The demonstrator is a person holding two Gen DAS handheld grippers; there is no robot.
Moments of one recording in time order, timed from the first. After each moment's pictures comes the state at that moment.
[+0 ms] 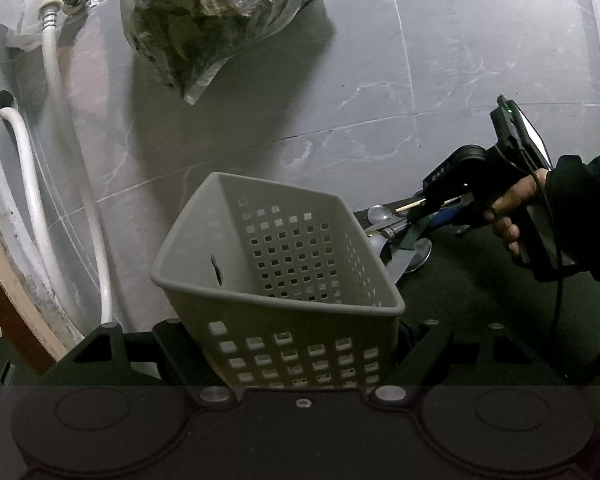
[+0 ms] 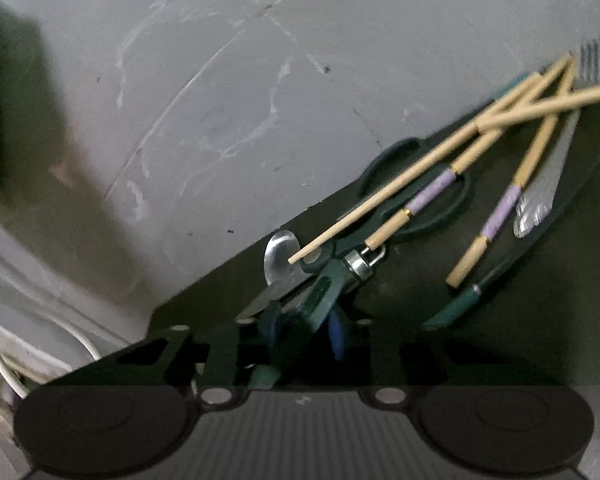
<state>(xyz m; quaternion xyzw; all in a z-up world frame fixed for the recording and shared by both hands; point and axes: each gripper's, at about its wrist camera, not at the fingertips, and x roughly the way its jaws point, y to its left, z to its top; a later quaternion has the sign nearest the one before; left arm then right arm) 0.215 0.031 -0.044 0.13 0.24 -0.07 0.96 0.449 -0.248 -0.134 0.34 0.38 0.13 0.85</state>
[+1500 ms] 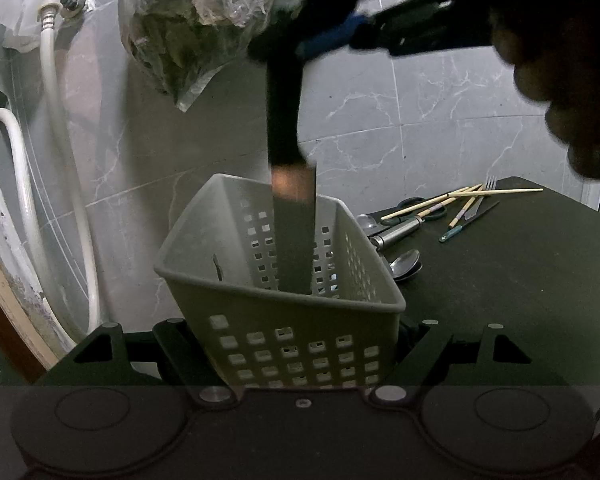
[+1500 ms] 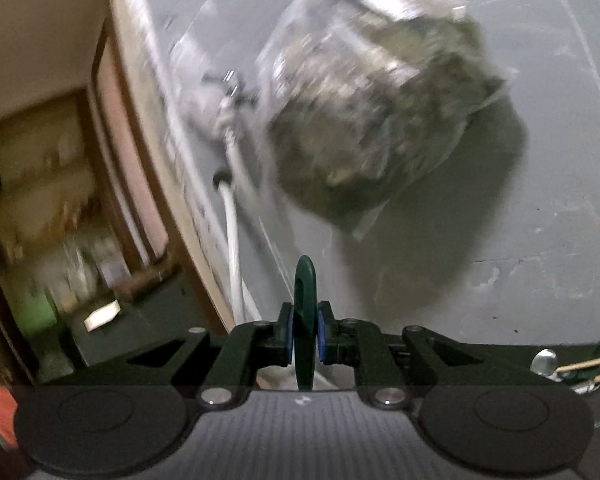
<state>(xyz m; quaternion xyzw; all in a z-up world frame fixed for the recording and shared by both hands) 0.211 0.039 -0.050 0.12 0.23 -0.10 0.96 0.286 -0.117 0.040 0.09 0.16 0.39 0.90</state>
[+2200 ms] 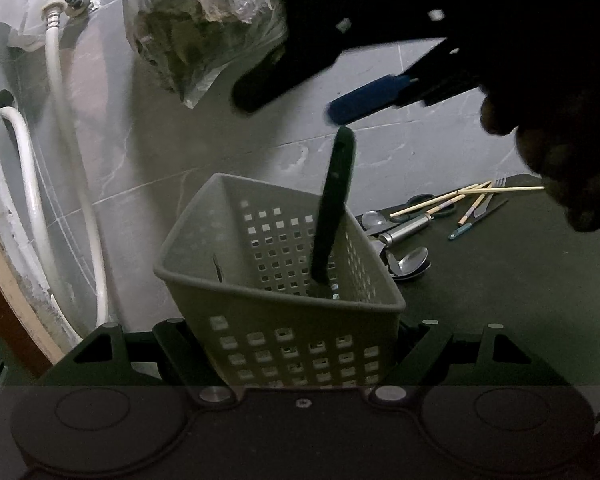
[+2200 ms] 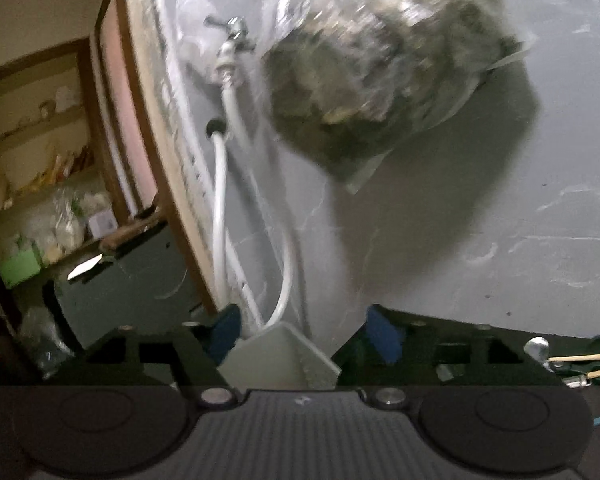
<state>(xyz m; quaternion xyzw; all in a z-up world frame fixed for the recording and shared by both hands) 0.209 0.035 -0.051 0.13 0.23 -0.08 0.96 0.285 -0.115 0.015 0.06 0.19 0.38 0.90</state>
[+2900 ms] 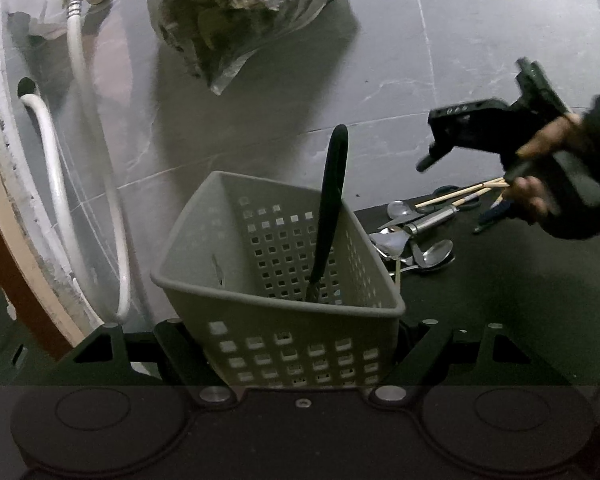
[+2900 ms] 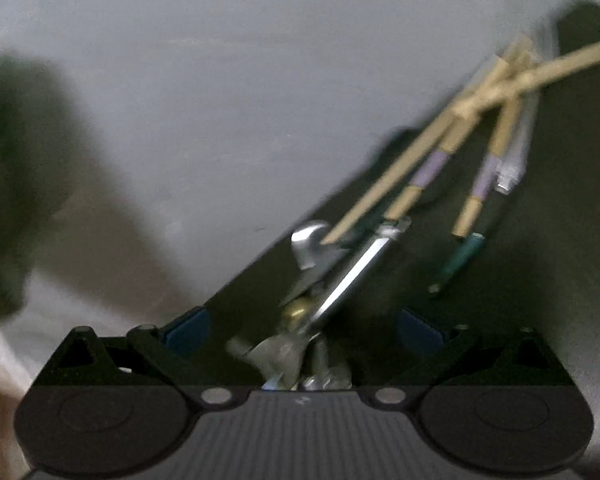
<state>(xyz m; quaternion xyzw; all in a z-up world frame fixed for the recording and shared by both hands) 0.208 0.035 -0.046 0.10 0.24 -0.03 0.96 0.432 -0.249 -0.104 0.40 0.42 0.07 0.81</state>
